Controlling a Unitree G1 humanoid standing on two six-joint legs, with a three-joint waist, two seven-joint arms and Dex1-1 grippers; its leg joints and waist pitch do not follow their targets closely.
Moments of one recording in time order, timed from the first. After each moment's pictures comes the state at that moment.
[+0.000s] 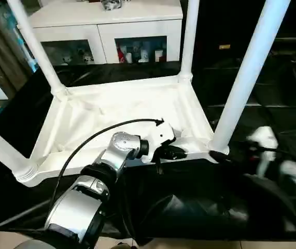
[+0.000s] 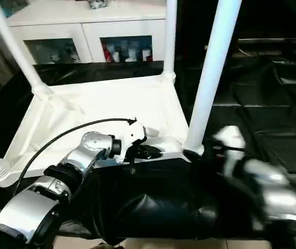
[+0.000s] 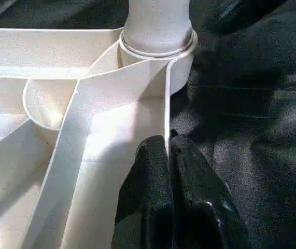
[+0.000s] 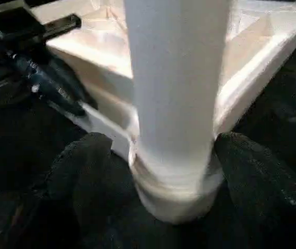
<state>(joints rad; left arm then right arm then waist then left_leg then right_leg) -0.82 0.02 -0.19 1.10 0.11 -0.22 -1.07 -0.18 -0.62 -0.12 0.28 0.34 0.19 1.06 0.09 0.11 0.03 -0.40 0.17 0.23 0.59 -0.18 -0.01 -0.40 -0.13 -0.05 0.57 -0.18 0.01</state>
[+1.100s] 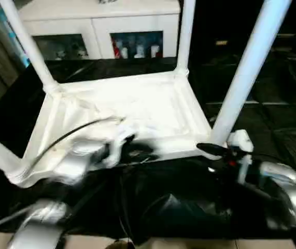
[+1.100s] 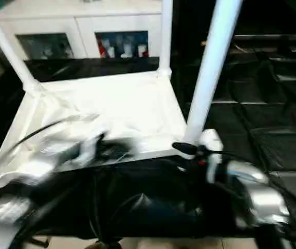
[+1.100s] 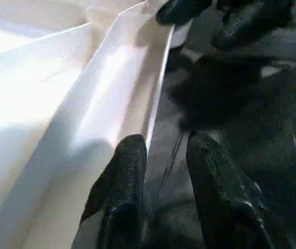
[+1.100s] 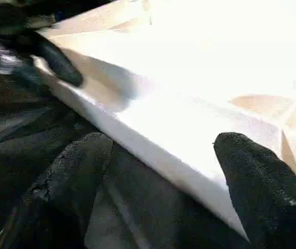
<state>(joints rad) -0.40 0.35 -0.08 0.33 -0.08 0.26 -1.22 -0.25 -0.43 0.03 0.24 0.31 0.24 0.94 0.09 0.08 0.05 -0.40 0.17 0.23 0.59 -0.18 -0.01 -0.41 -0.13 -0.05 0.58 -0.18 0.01</state>
